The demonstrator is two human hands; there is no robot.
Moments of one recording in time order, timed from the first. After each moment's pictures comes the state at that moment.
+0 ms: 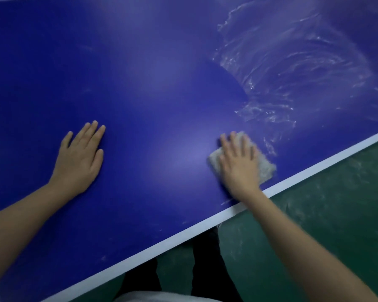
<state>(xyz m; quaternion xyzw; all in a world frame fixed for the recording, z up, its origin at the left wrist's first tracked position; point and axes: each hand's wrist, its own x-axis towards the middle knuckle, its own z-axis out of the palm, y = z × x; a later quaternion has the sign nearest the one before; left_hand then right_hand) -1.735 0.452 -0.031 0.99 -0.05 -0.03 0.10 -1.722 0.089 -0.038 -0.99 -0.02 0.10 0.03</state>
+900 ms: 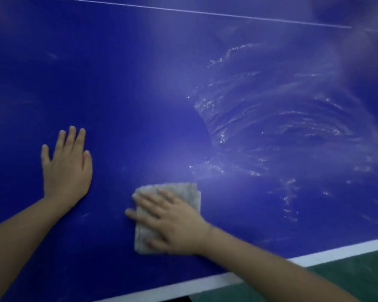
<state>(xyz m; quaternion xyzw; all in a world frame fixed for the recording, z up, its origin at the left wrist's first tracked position) -1.652 0.296 -0.057 0.97 0.24 0.02 0.09 -1.629 0.027 -0.043 -0.78 -0.61 0.12 0.08</state>
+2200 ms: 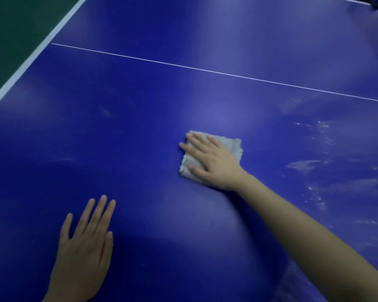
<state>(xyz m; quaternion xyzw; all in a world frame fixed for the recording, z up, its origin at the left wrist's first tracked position) -1.648 0.296 -0.049 0.96 0.26 -0.02 0.09 -1.338 0.155 -0.041 -0.81 -0.58 0.08 0.07</state>
